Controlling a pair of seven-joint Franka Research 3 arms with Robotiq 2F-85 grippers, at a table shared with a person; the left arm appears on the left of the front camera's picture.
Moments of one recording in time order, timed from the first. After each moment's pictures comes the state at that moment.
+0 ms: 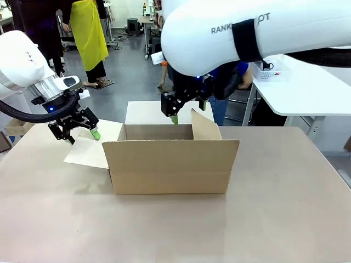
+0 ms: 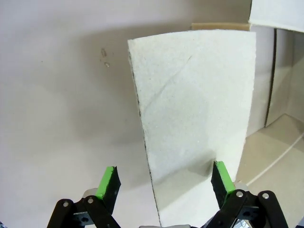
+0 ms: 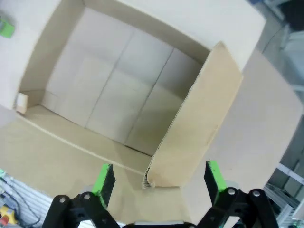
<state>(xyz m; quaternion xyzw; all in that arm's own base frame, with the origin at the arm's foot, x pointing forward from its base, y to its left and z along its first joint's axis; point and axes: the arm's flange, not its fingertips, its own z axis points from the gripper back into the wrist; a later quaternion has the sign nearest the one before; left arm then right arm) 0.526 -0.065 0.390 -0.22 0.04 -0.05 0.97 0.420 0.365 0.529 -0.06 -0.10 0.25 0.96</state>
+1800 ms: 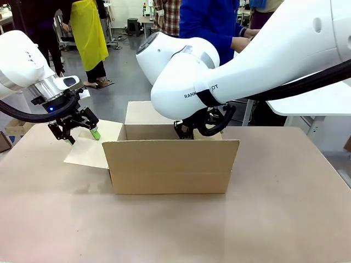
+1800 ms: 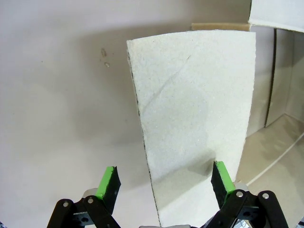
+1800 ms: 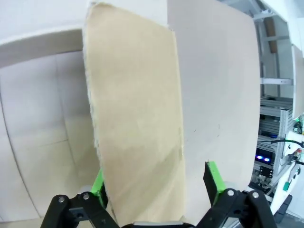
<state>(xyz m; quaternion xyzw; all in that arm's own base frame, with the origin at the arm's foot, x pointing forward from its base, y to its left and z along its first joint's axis) 0.527 -0.065 0.390 -0.22 0.04 -0.05 0.97 0.472 0.366 0.407 -0.26 -0.09 -0.03 0.96</state>
